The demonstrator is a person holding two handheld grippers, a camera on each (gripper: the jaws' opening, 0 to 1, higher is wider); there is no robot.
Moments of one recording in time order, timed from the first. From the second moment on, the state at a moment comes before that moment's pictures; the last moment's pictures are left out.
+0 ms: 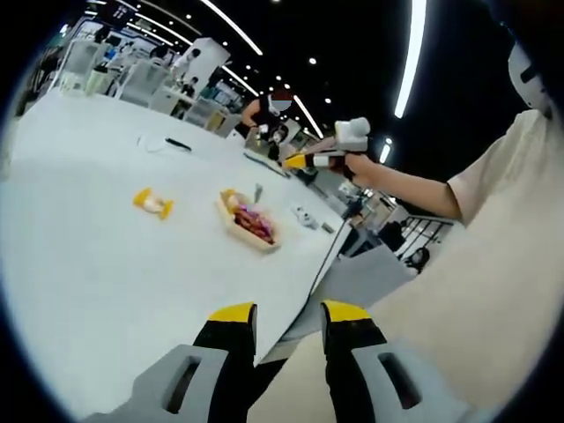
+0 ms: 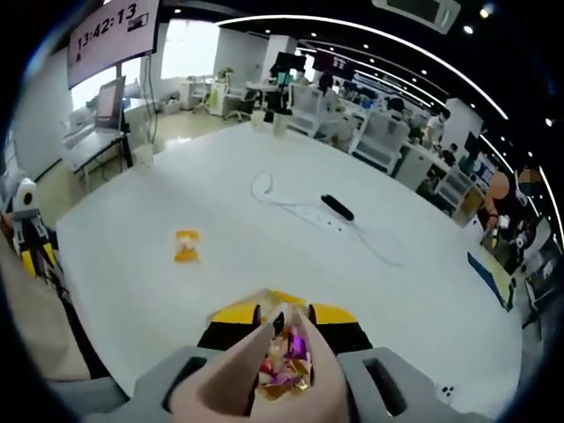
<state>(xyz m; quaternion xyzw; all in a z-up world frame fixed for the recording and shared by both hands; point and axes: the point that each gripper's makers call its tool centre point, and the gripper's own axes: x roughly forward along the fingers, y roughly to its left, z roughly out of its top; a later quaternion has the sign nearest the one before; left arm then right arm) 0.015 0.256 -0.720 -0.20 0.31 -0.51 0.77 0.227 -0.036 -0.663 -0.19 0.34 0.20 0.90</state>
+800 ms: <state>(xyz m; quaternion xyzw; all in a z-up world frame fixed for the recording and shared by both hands) 0.010 0.245 -0.719 -0.19 0.32 -0.52 0.77 0.214 -0.026 -0.657 -0.14 0.33 0.21 0.91</state>
